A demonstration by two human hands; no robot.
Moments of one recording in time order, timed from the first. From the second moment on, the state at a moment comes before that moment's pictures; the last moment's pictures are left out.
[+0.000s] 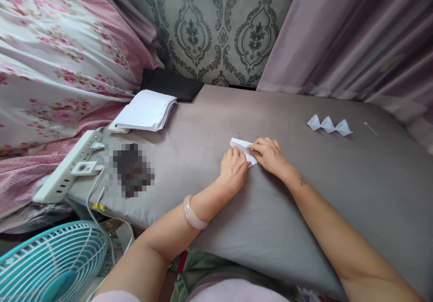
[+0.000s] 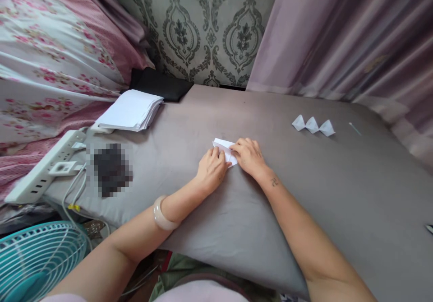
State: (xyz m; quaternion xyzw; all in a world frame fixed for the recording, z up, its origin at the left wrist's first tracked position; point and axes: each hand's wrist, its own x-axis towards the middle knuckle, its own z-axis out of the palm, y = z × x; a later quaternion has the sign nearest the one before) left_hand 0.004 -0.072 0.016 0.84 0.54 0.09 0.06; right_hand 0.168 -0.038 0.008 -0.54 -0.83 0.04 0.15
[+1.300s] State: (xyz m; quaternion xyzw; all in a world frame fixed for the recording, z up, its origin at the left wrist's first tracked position) left_hand -0.059 0.028 0.003 0.95 0.27 0.14 0.10; right_hand 0.219 -0.057 -0.006 -0.53 -0.80 0.11 0.26
